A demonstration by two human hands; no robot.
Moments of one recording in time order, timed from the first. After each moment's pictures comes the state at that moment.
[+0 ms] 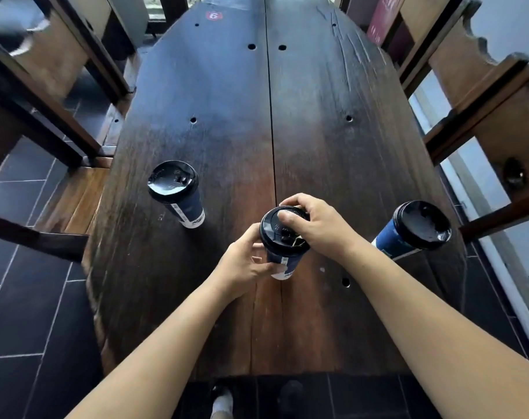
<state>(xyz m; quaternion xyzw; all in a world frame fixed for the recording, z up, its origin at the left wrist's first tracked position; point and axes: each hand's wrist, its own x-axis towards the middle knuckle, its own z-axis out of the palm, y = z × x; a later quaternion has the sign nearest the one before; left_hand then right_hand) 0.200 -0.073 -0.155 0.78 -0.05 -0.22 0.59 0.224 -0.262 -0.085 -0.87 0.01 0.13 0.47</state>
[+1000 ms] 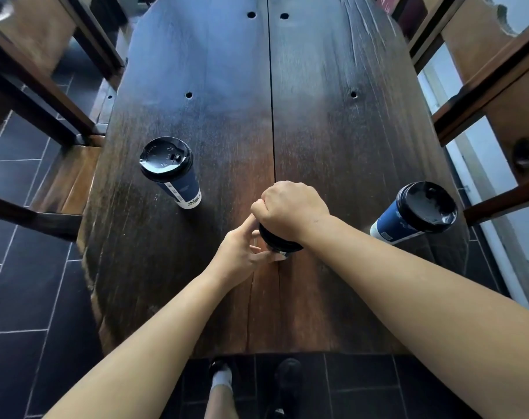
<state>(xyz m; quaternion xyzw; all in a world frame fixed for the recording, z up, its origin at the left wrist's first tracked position) 0.187 -0.077 -0.160 0.78 -0.07 -0.21 0.58 0.237 -0.217 -0.089 -0.98 -0.10 0.13 0.13</state>
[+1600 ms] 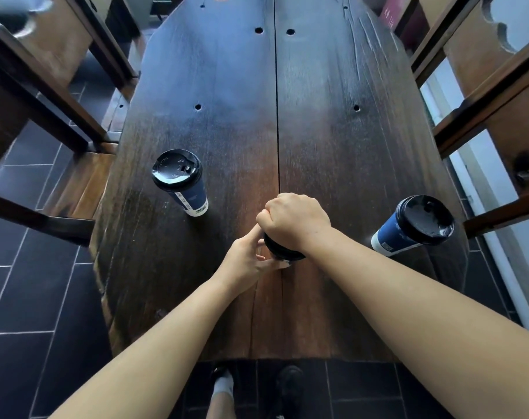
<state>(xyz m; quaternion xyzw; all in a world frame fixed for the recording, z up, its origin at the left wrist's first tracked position) 0.189 -0.078 -0.160 0.79 -0.06 -0.21 0.57 0.237 -0.217 -0.087 -0.98 -0.10 0.14 0.12</state>
